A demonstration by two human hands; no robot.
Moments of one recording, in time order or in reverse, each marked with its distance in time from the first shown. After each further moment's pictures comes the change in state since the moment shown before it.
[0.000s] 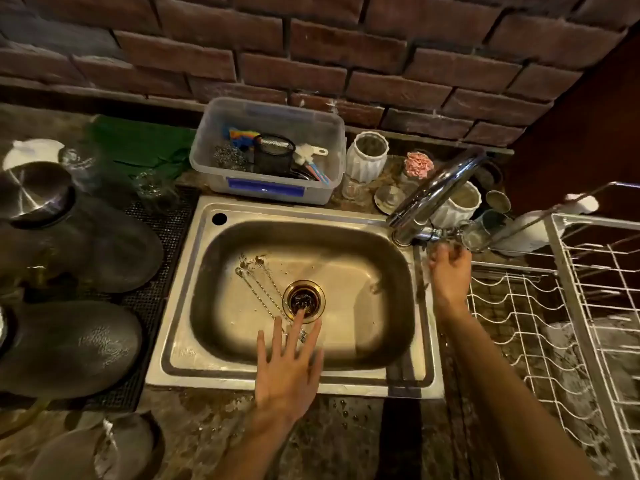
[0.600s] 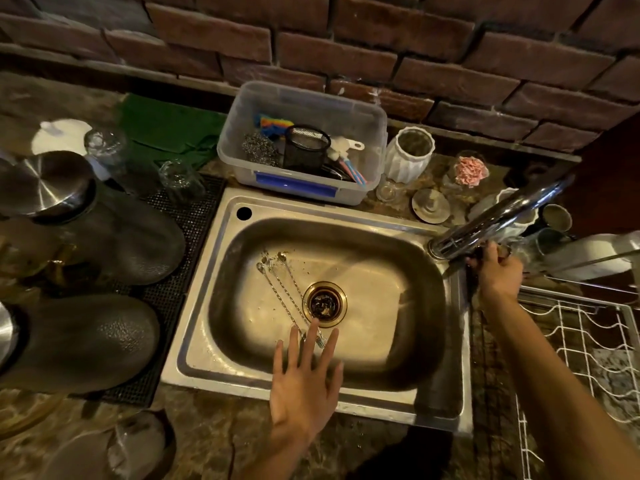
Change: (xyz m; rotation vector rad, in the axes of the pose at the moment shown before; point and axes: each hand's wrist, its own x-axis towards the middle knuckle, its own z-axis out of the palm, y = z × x) left_hand 0.000 0.004 -0.003 -0.020 -0.003 -0.087; right_hand 0.063 -0.003 0.012 -0.110 0.043 0.086
